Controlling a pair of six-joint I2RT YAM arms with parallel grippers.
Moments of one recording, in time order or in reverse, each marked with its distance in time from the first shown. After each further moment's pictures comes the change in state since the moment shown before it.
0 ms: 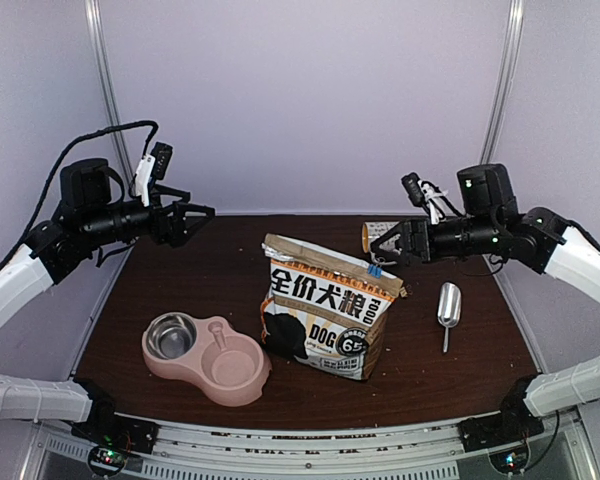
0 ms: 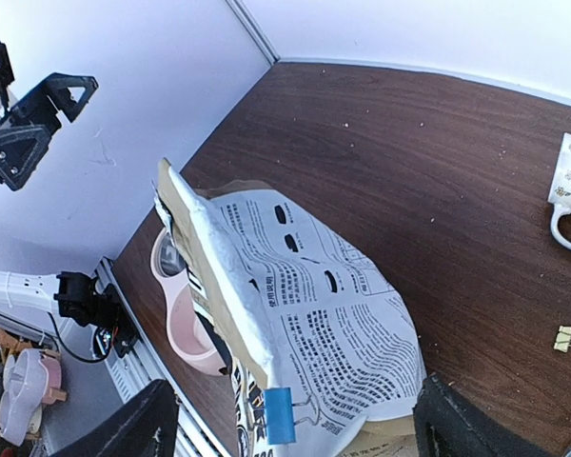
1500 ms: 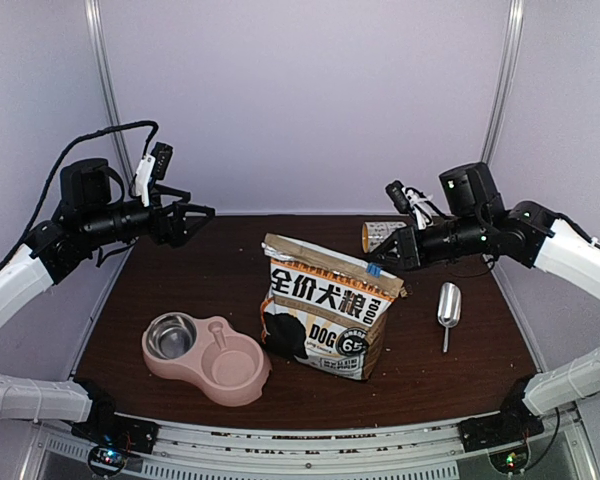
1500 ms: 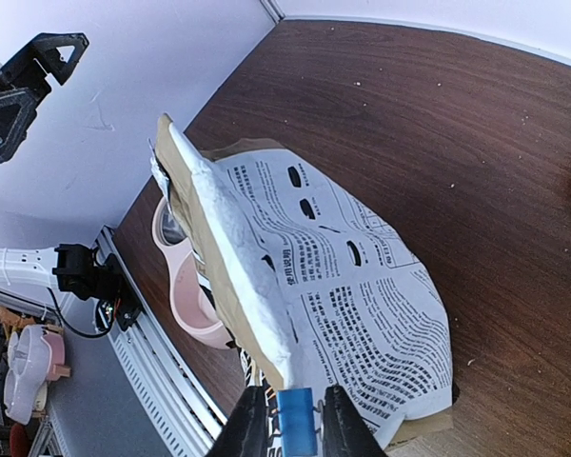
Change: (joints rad) left arm 0.000 0.000 0.000 0.000 0.004 0.004; right arm 0.059 0.088 0.065 -0.086 -0.010 0.004
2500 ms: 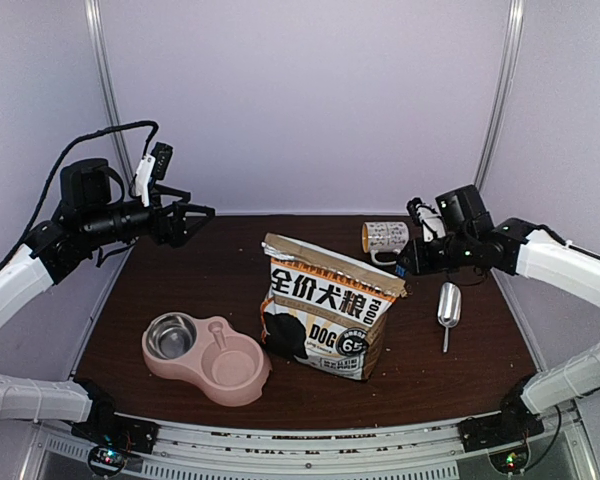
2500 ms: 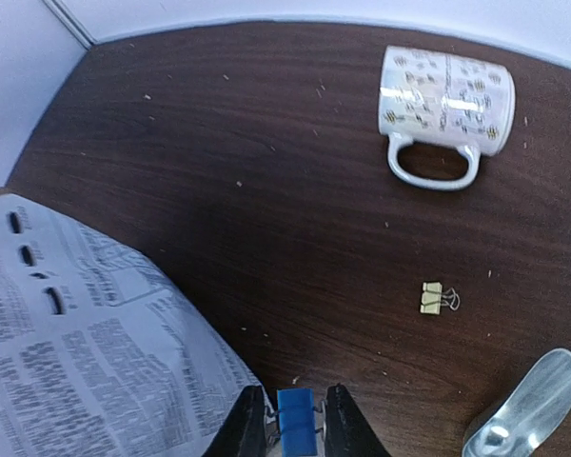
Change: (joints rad) left arm 0.000 0.000 0.000 0.000 0.000 0.000; right arm -0.145 0.042 -0.139 0.092 0.308 -0.063
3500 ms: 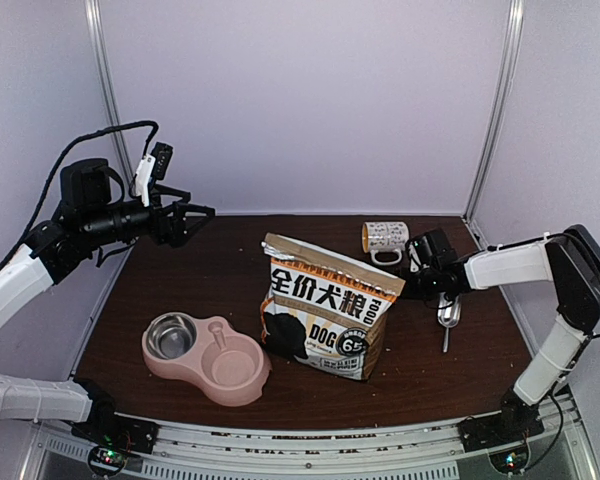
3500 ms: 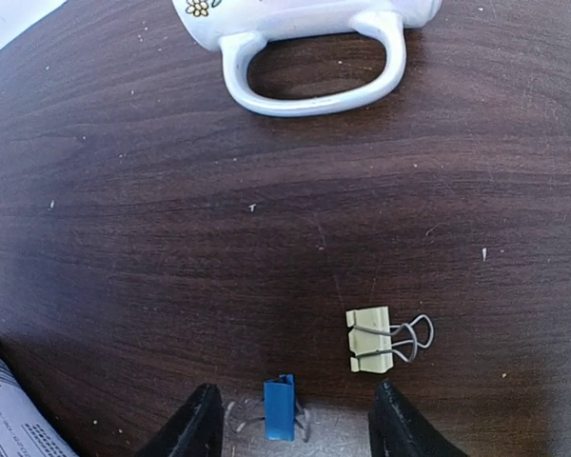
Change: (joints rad) left arm 0.000 0.000 0.000 0.000 0.000 0.000; right arm -0.114 0.401 -0.199 0.435 0.080 0.150
